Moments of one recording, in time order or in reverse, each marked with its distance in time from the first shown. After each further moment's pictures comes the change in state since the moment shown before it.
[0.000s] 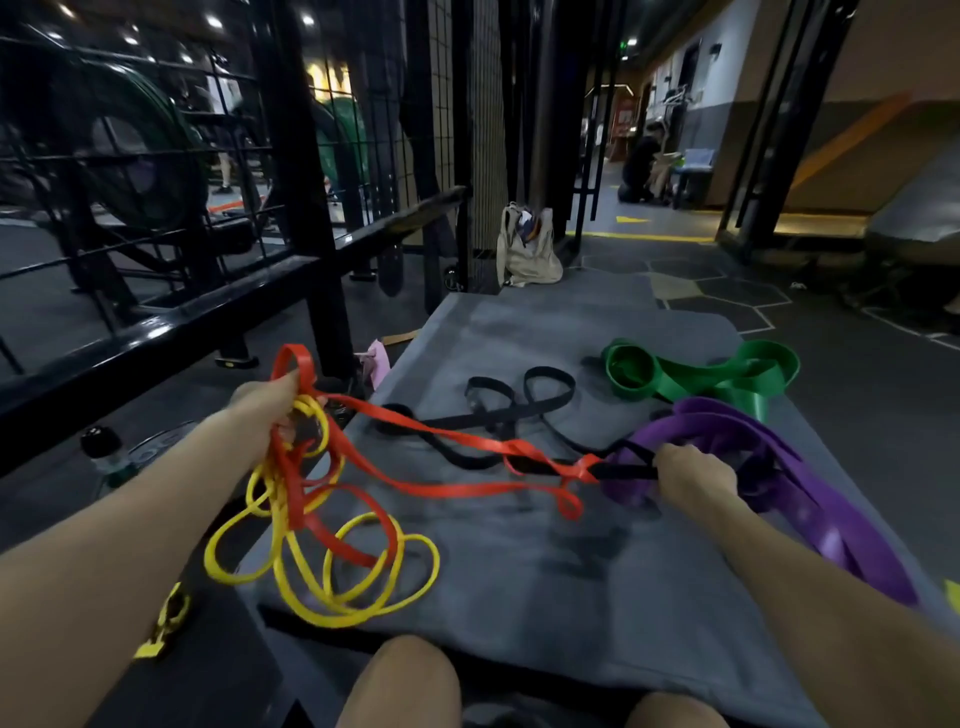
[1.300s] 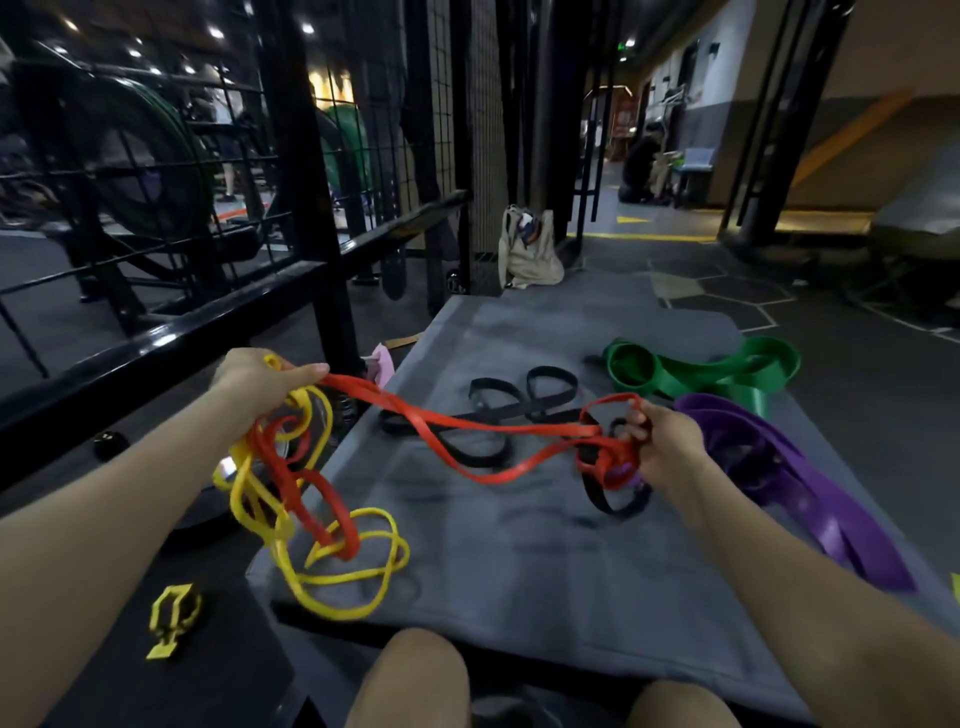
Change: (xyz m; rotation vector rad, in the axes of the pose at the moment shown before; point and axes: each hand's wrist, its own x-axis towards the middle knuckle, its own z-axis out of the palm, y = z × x) left_hand -0.022 0.030 -0.021 0.510 0.072 0.299; right_hand 0.008 -0.039 -0.023 2.220 -0.139 0.210
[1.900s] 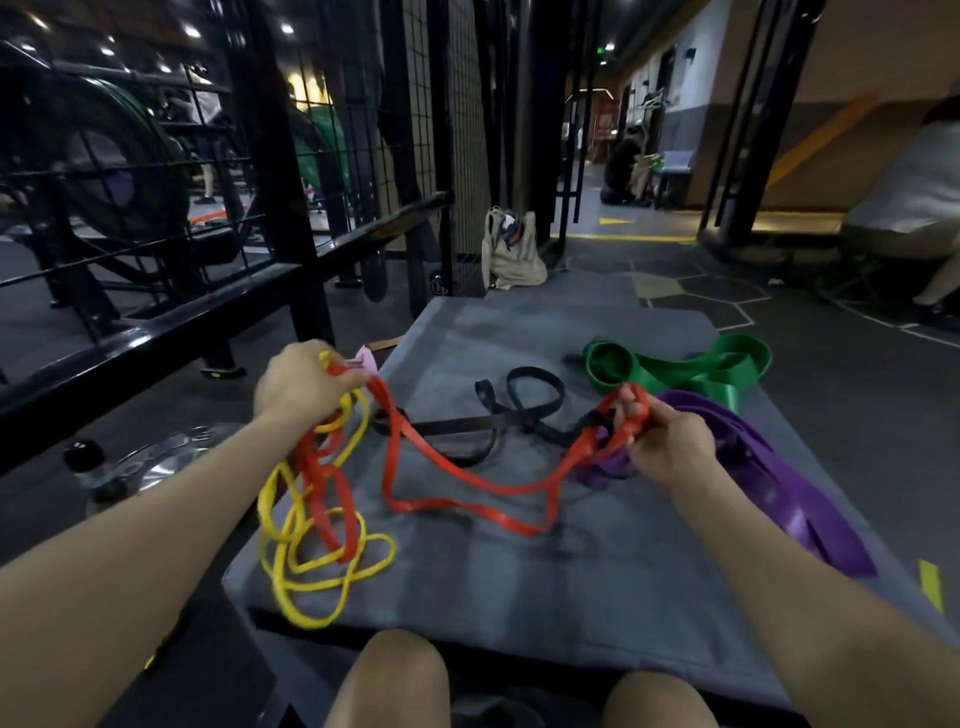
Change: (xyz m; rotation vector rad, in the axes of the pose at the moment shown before) left_hand -0.034 0.032 0.049 0.230 0.091 0.304; right_hand -0.022 -0.025 -0.014 0.326 -0.103 0.079
